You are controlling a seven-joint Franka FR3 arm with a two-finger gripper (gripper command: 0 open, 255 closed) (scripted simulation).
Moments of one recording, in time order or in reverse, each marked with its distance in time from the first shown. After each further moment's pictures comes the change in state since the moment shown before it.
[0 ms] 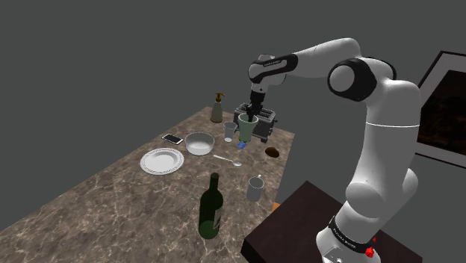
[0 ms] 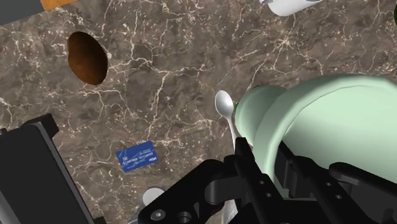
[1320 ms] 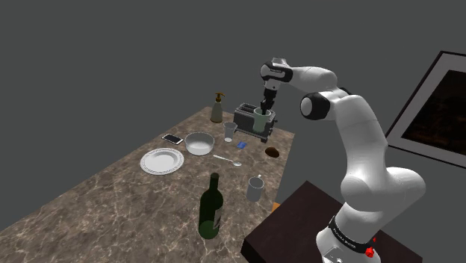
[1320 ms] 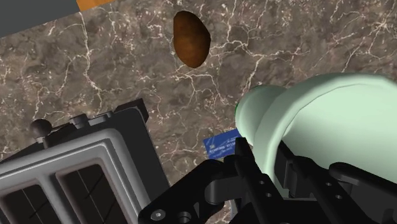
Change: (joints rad) arm -0.216 0.547 -0.046 0.836 0.016 -0.312 -0.204
